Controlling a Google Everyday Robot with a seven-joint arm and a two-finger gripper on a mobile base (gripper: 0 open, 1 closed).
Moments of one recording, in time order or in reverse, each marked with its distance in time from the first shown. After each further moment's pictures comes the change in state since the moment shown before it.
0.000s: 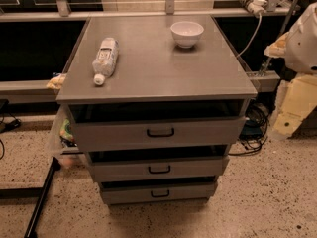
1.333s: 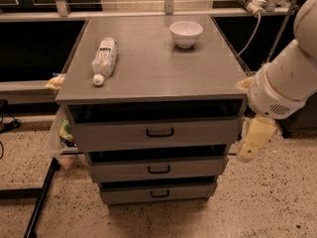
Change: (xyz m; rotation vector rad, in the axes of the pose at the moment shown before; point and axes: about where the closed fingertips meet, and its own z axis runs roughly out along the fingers) arm 0.002 0.002 0.110 -0.009 -0.052 -0.042
